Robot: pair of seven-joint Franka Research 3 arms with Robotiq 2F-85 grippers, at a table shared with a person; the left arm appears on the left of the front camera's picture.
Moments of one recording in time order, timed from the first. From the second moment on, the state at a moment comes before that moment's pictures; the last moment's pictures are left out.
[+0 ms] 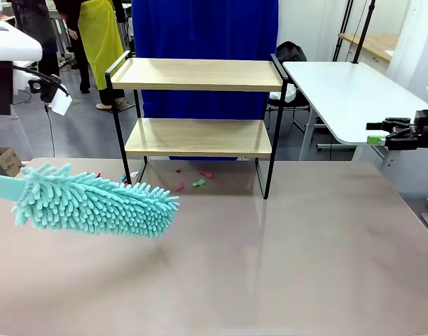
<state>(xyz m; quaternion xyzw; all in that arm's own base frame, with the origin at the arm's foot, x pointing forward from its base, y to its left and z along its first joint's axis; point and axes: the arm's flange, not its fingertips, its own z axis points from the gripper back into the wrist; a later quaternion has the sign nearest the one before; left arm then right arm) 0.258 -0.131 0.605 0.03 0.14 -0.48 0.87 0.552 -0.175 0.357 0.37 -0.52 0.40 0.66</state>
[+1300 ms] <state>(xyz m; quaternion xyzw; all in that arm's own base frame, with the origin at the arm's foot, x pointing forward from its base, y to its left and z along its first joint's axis) 0.252 -0.127 0.605 0.03 0.14 -0.48 0.87 0.552 -0.175 0.357 0.37 -0.52 0.40 0.66</state>
